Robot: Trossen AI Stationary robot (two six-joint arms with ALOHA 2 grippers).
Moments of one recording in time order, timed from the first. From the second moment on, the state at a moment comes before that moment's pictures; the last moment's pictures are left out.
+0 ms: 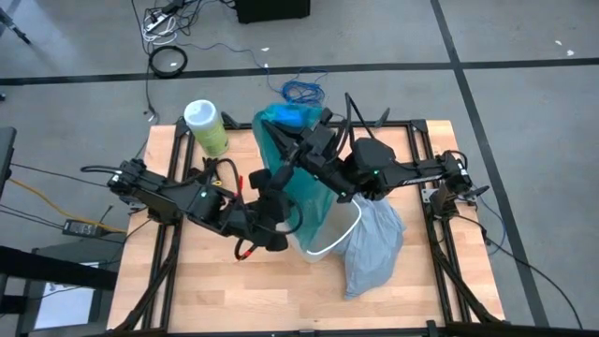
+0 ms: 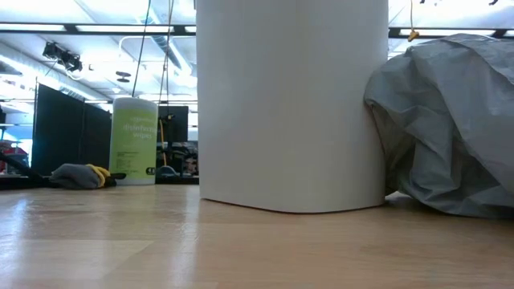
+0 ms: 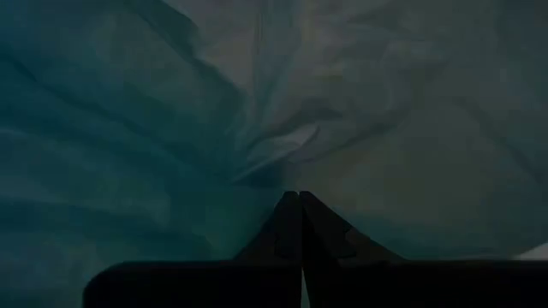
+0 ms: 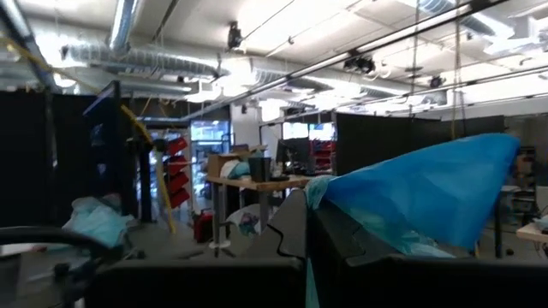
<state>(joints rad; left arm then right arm) -0.40 1.63 1.77 -0.95 -0.74 -0.19 0.23 1.88 2.10 0.29 0.75 -0.28</state>
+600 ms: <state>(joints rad) -0.43 1.60 1.79 -0.91 -0.59 -0.13 0.23 1.88 2.10 0.13 0.91 -0.30</state>
